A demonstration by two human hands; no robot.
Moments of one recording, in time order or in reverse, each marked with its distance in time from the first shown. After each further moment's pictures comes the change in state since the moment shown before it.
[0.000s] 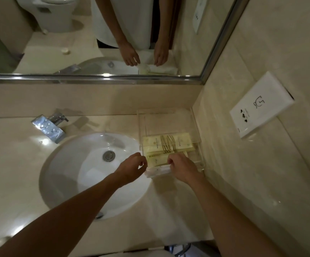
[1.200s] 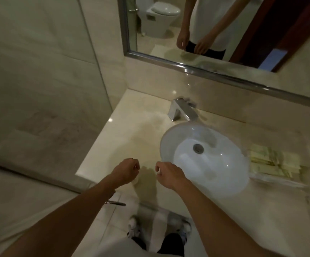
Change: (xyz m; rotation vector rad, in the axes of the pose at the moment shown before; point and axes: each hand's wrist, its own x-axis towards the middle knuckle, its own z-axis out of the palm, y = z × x) left_hand -0.340 -0.261 -0.113 -0.073 0.110 -0.526; right_hand -0.090 -0.382 0.197 -0.192 -0.264 -0.467
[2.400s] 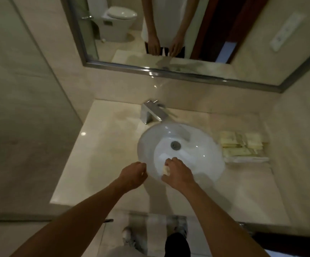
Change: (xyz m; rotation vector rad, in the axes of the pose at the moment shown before) left_hand 0.028 0.071 0.017 0.208 -0.077 0.273; right_hand -0.042 0.051 -0.018 0.063 0.243 0.259
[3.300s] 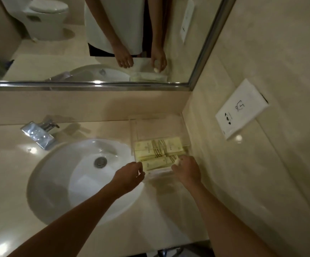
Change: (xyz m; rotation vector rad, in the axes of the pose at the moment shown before) left_hand 0.191 0.310 0.067 -0.043 -0.028 0.157; right_hand -0.002 0.365 -0.132 0.254 0.260 0.606
